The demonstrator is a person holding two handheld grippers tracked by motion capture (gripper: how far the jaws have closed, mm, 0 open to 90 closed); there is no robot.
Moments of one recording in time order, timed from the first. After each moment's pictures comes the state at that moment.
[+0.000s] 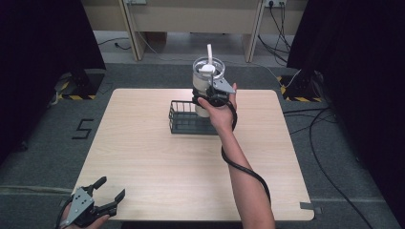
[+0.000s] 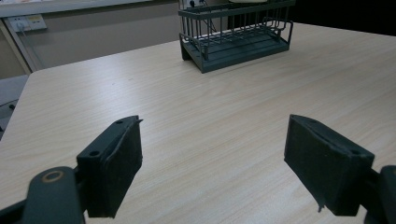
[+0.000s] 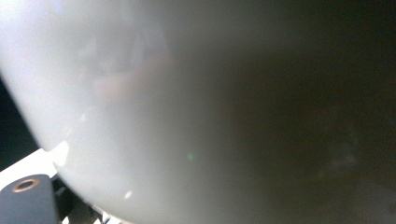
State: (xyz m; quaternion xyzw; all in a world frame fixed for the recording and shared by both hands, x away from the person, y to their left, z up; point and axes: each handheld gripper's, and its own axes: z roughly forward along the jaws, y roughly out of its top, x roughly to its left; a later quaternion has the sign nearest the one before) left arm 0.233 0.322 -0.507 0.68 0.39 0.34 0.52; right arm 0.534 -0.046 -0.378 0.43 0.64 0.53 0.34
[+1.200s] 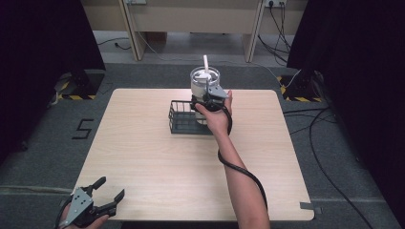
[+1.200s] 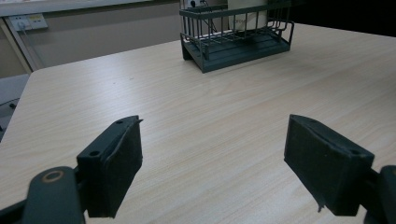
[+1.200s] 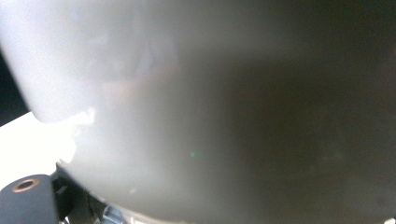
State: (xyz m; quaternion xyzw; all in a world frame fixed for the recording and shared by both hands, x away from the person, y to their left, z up) left arm 0.233 0.323 -0.507 0.68 0.39 0.33 0.52; right arm 0.551 -0.039 -0.418 0.45 0.66 0.50 0.34
